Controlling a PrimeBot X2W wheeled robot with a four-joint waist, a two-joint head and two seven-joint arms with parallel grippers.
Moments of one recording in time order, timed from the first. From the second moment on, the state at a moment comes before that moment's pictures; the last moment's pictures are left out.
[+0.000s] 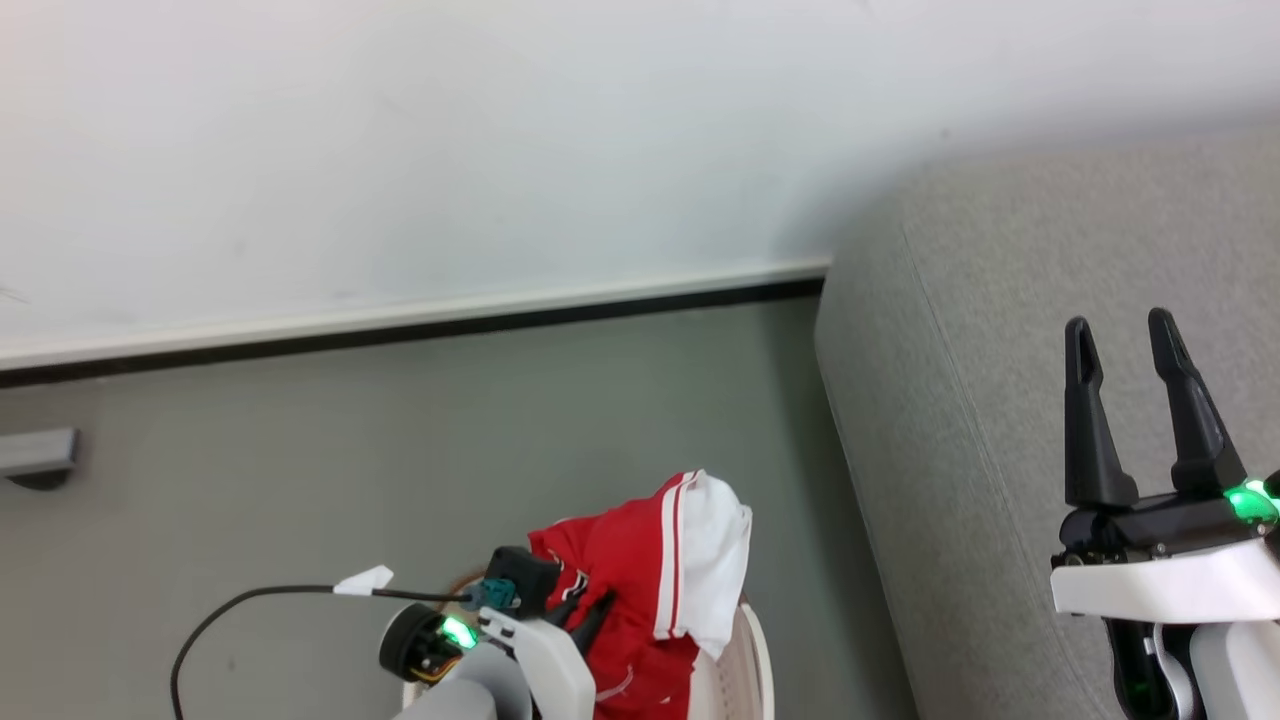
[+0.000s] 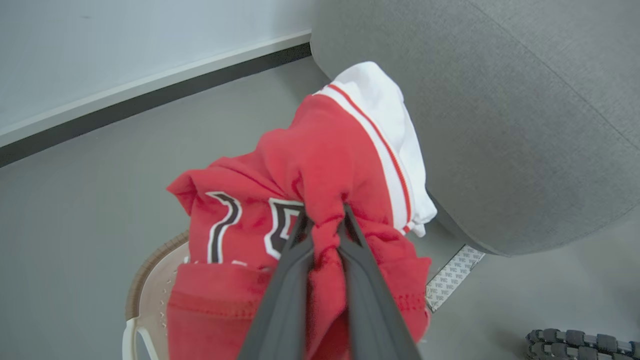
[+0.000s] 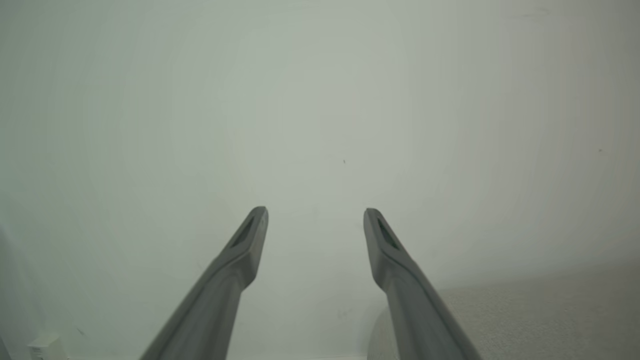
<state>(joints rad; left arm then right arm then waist) -0.62 0.08 -0.92 1.06 -0.59 -0.13 -0.24 -0.27 -0.13 0.10 0.04 0.42 0.13 -0.26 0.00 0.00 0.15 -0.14</state>
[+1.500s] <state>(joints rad) -0.65 0.29 -0.76 0.29 -0.59 0.08 -0.12 -0.18 -0.16 0.28 0.12 0.48 0.13 -0.26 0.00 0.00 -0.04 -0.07</state>
